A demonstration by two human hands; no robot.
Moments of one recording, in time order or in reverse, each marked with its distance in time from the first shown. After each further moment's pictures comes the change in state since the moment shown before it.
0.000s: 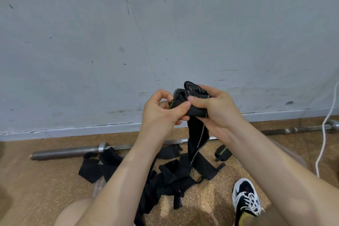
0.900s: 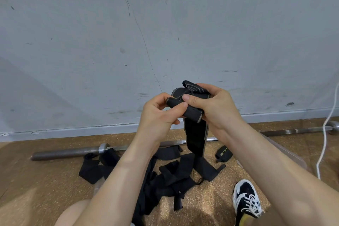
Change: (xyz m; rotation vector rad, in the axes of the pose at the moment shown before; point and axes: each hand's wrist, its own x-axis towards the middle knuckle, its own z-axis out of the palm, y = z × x) left_hand 0.004 -0.001 -0.007 0.005 -0.059 0.039; right_hand 0.004 0.002 0.002 -0.162 0.049 -0.100
